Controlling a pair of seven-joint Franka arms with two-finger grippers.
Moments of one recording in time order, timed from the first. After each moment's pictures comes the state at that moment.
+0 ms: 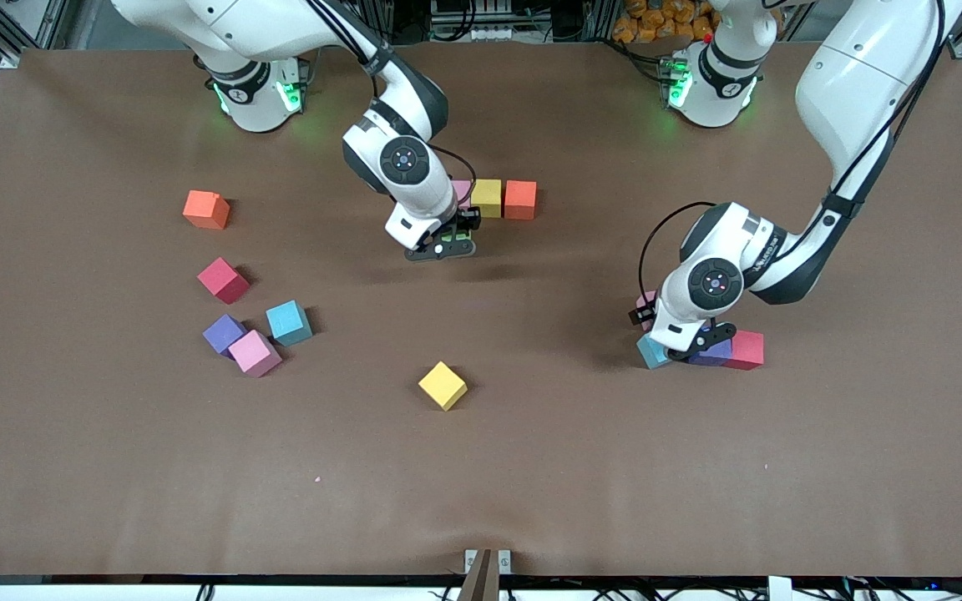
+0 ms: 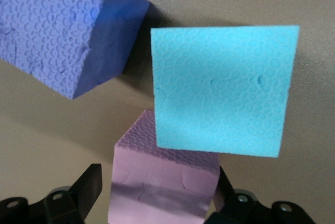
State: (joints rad) left arm 0.16 0.59 -0.54 -1.94 0.38 2.17 -0.98; right arm 0.43 0.47 0.41 -2.03 0.02 2.44 0.71
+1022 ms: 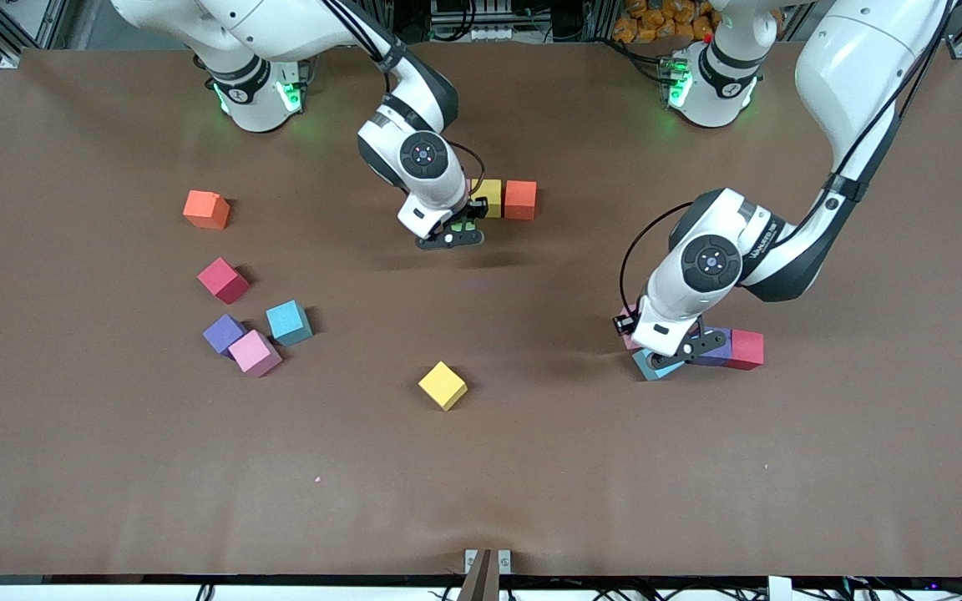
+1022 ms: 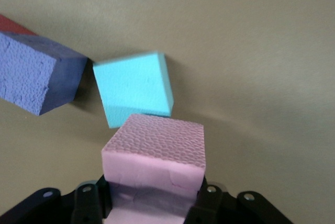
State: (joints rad) left arm 0.16 0.56 -0.64 -1.80 0.38 2.17 -0.98; right arm 0.48 0.50 0.41 -2.04 0.02 2.42 0.77
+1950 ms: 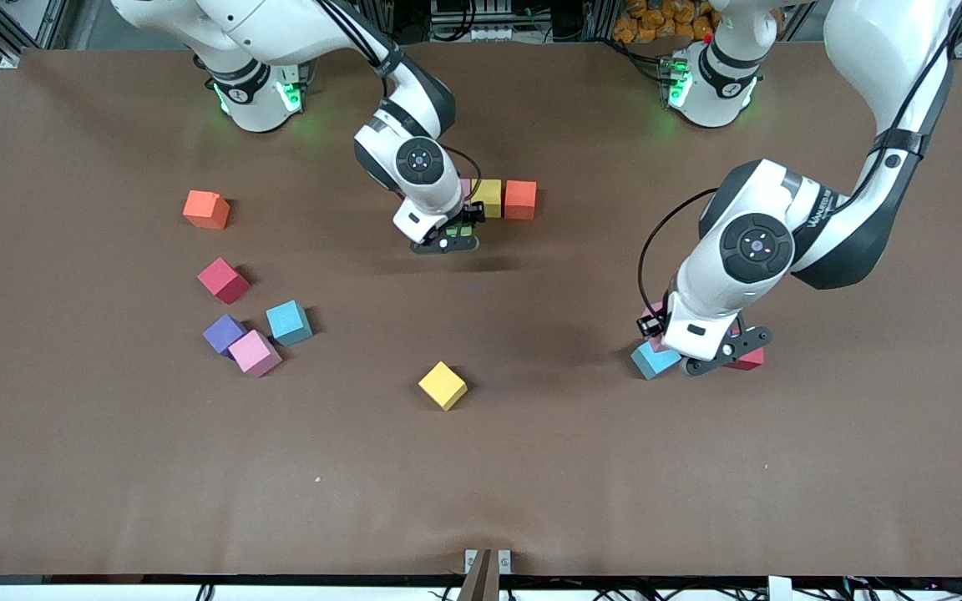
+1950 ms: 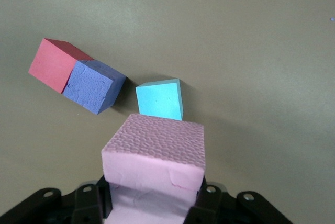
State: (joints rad) left arm 0.17 0.50 -0.67 -1.62 0.34 1.92 -0.98; right arm 0.48 0.50 0.39 -2.04 0.02 2.42 0.78
